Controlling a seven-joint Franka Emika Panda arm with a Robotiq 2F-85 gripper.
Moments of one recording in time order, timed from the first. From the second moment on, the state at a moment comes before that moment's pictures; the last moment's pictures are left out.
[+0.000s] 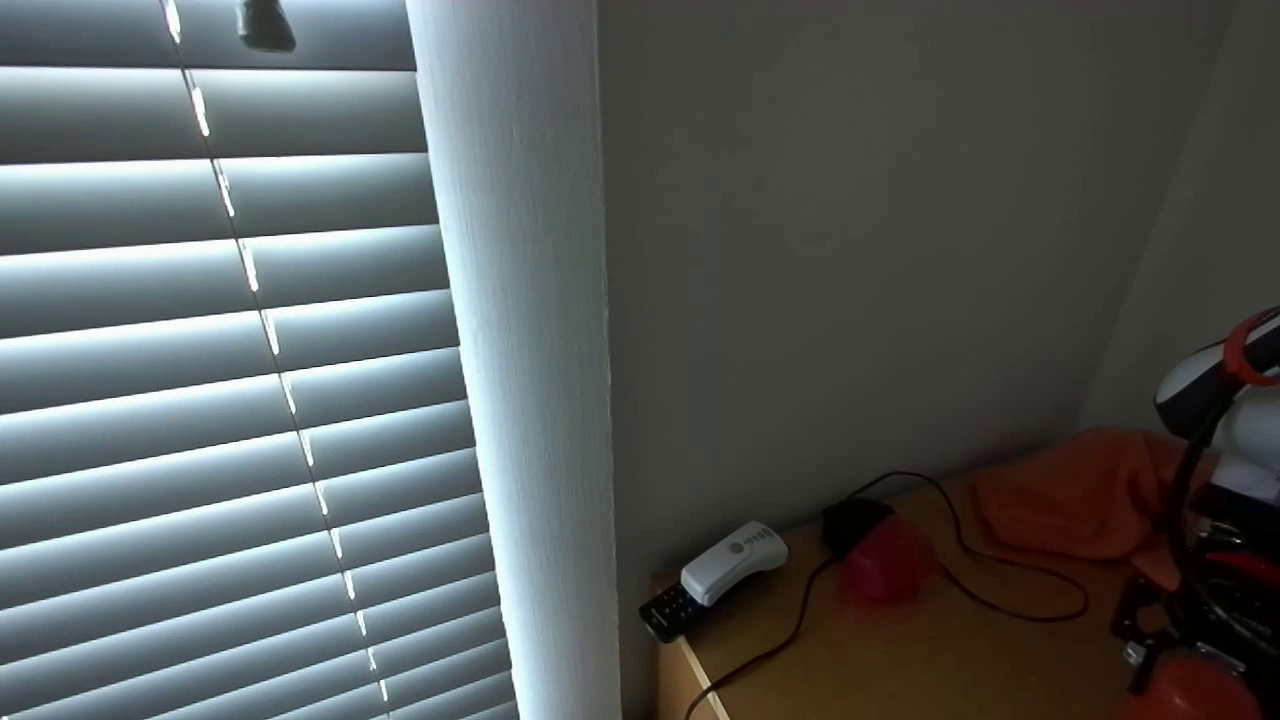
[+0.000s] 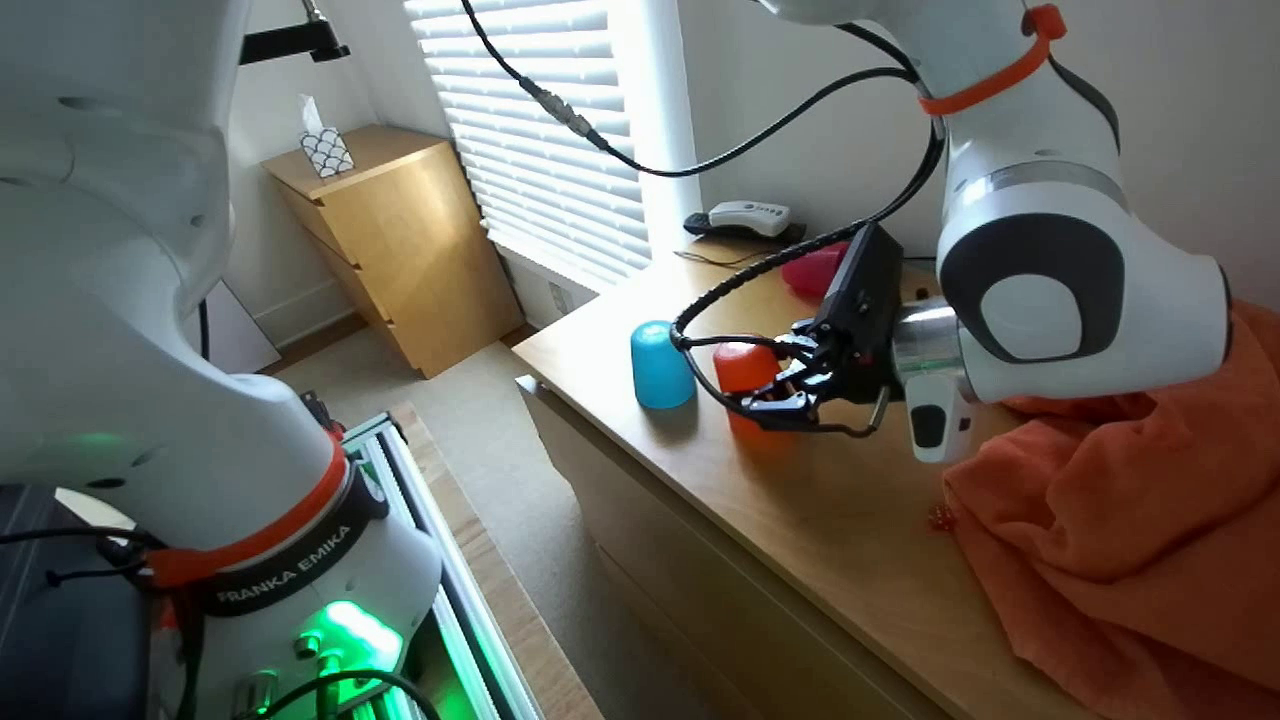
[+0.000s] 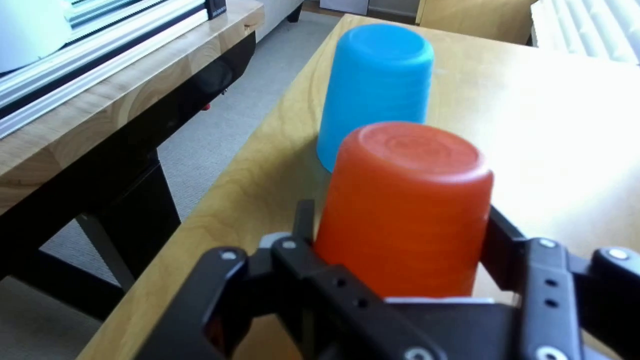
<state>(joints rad) -0.37 0.70 -0.19 -1.88 0.64 1.50 0.19</state>
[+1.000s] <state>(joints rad) -0.22 0.56 -0.26 -1.96 0.53 1.83 0.33</state>
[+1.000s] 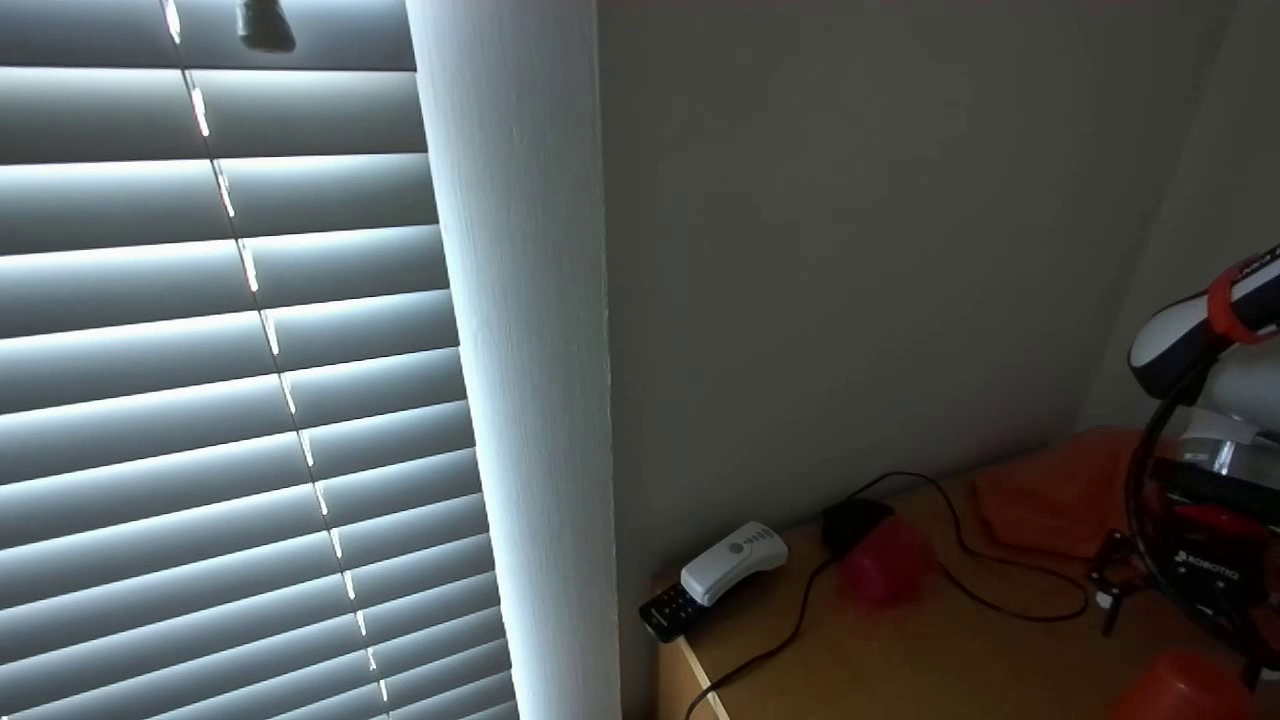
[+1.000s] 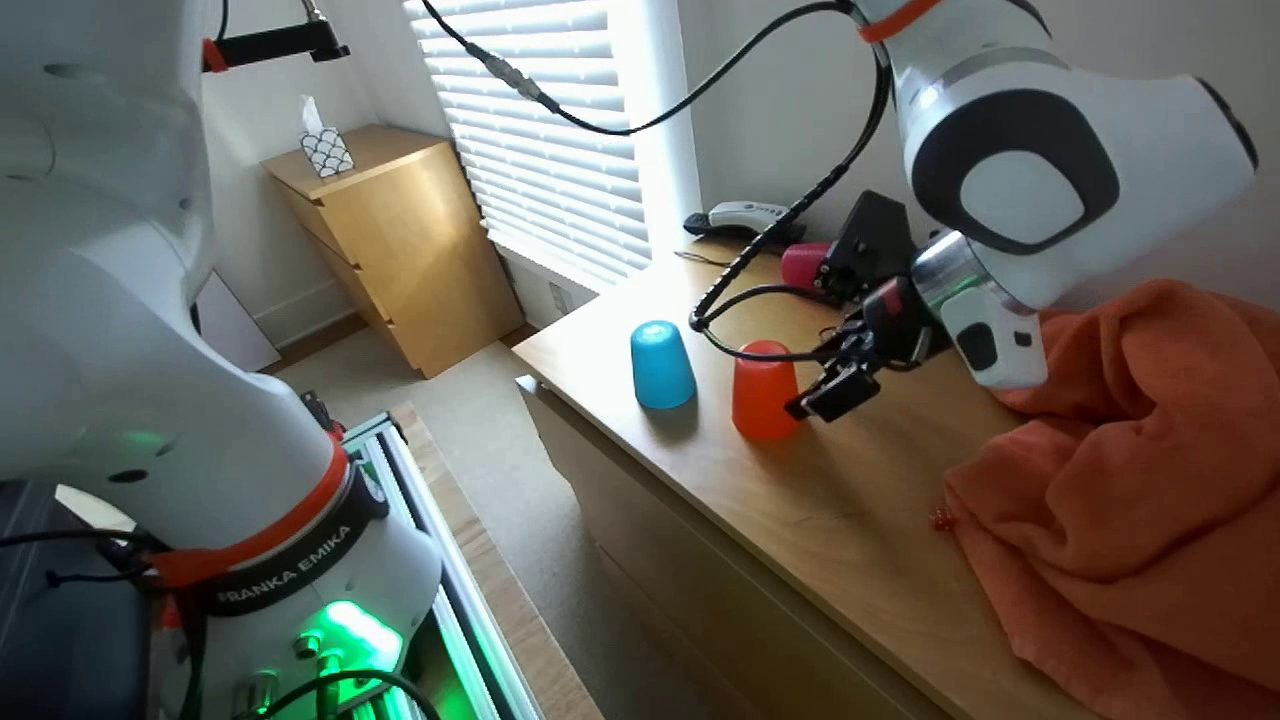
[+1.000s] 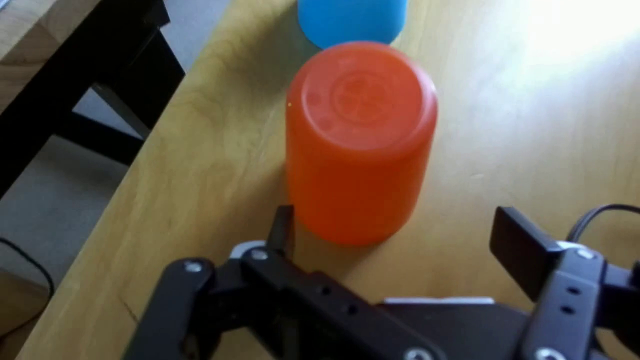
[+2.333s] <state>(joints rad) -0.03 0.31 -0.19 -2.12 0.35 2.28 0.61</state>
